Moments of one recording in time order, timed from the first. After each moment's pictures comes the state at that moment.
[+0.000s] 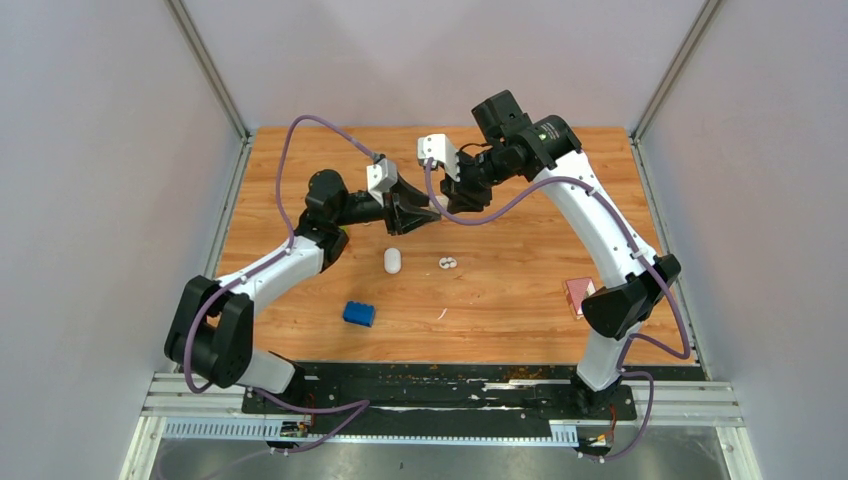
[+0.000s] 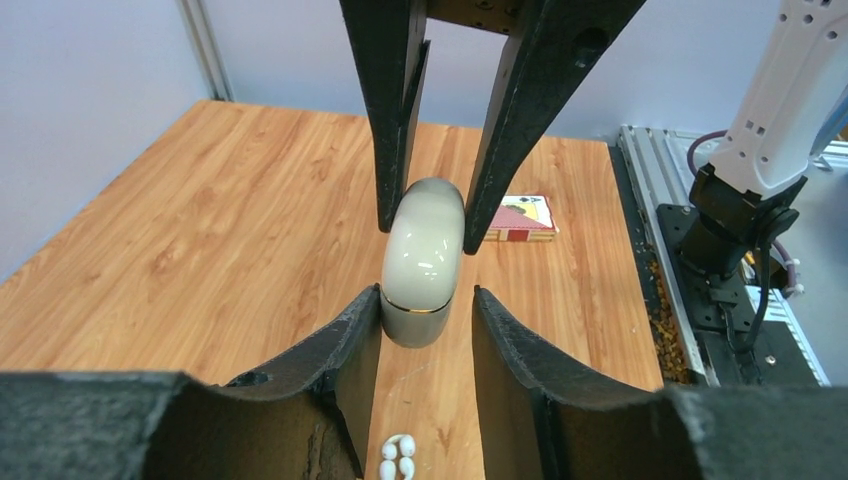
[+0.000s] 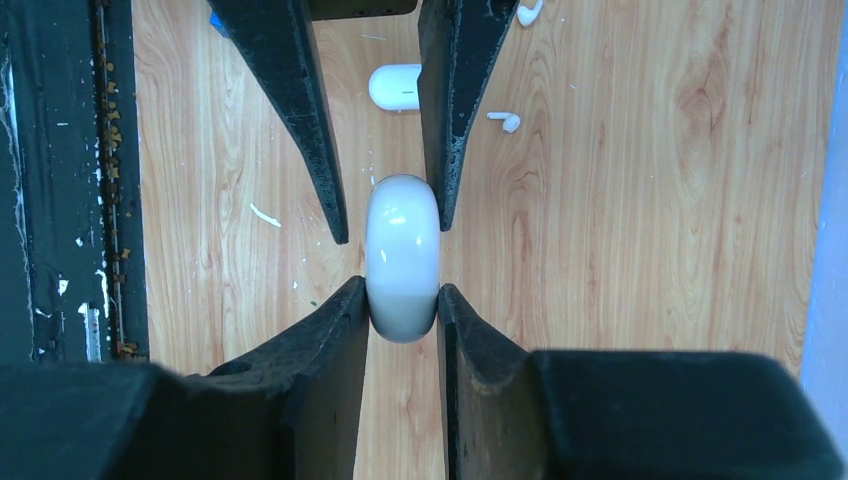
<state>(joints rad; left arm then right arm) -0.45 1.43 0.88 0.70 0.99 -0.14 0.59 1.80 2.14 -1.31 -0.56 -0.88</state>
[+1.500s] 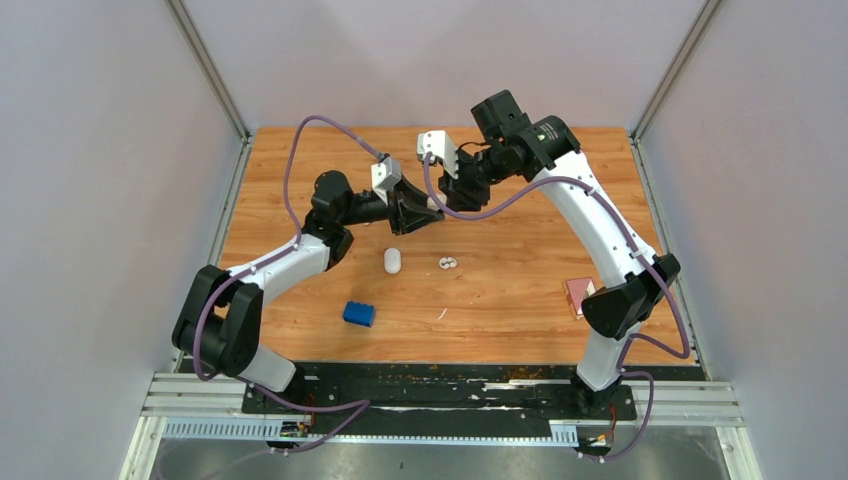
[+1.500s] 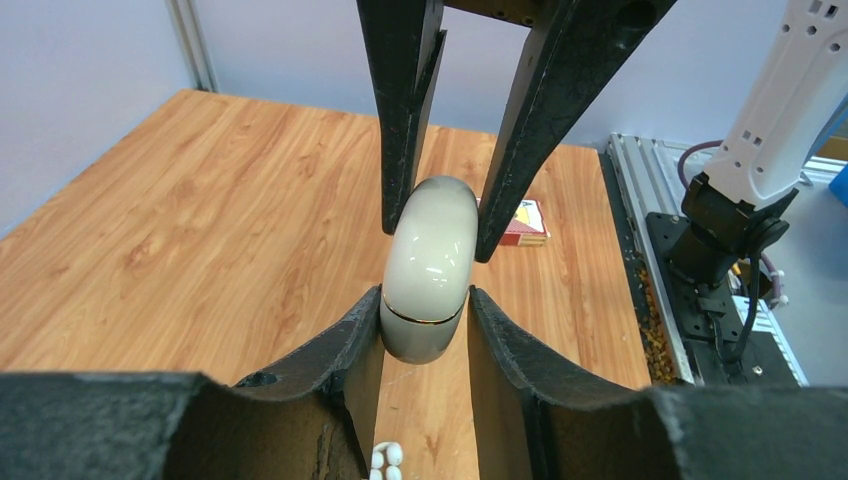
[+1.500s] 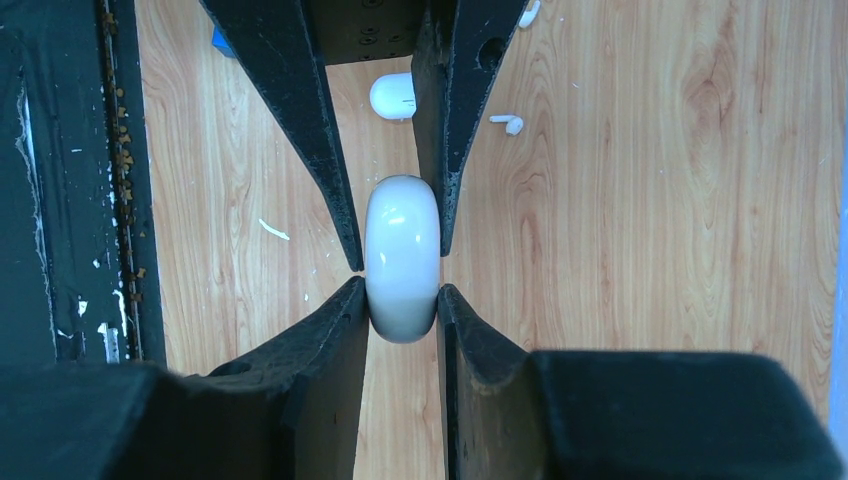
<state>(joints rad) -0.46 1.49 0.88 0.78 0.99 -0.21 0.59 1.80 2.13 -1.28 -0.56 -0.81</state>
